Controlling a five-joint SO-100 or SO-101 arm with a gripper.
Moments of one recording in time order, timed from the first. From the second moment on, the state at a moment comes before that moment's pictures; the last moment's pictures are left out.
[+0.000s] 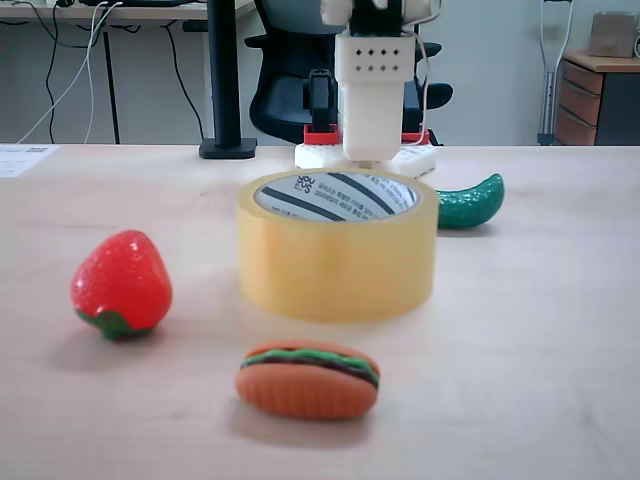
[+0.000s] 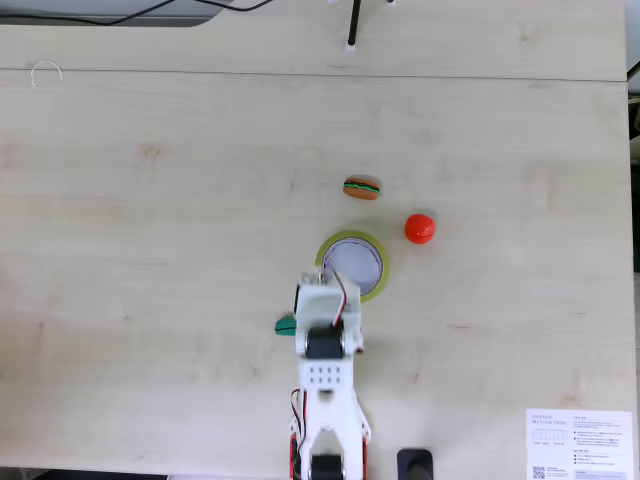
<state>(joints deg) -5.6 138.2 115.0 82.4 -82.3</state>
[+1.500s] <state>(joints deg) -18.3 168.0 150.9 78.0 -140.9</state>
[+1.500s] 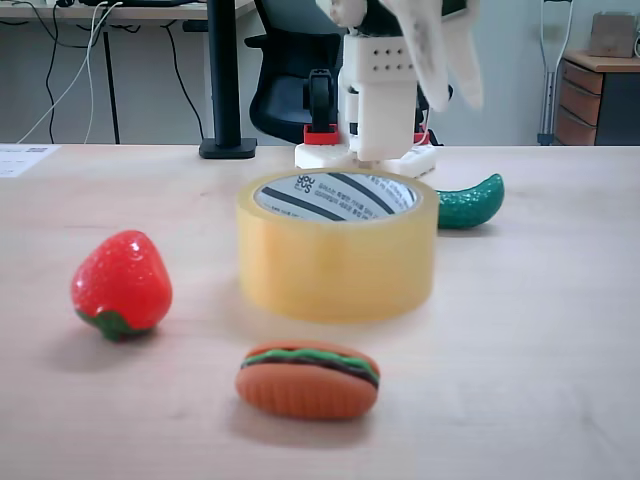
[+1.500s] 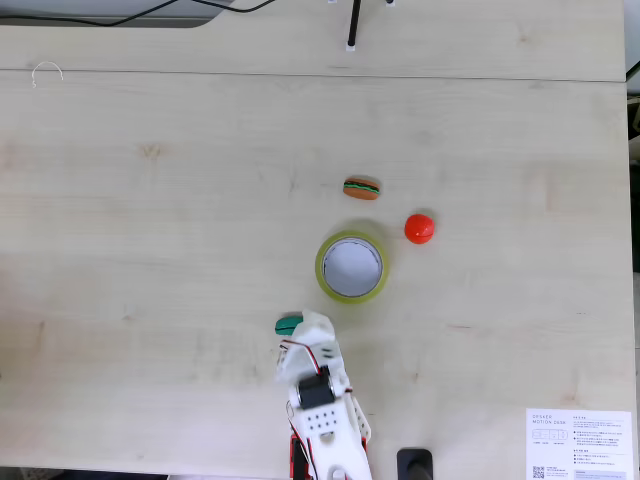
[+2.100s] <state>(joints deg) -22.5 142.6 150.9 70.2 -144.1</state>
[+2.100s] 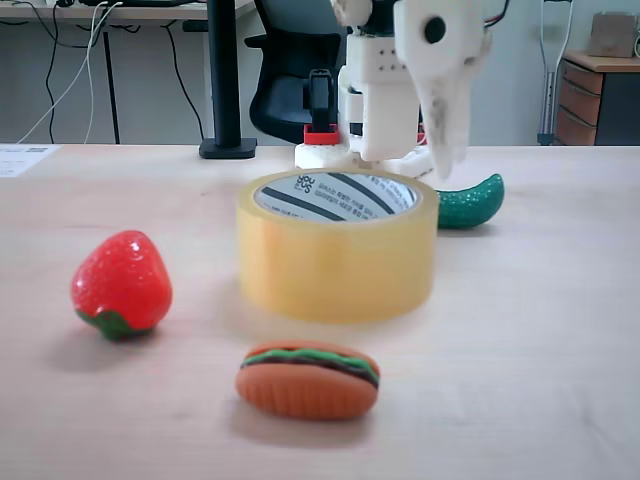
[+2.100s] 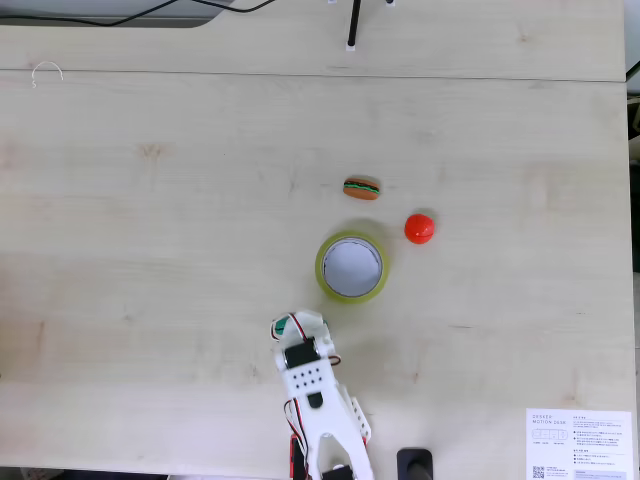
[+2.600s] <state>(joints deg) -22.5 136.0 145.8 67.1 -145.5</state>
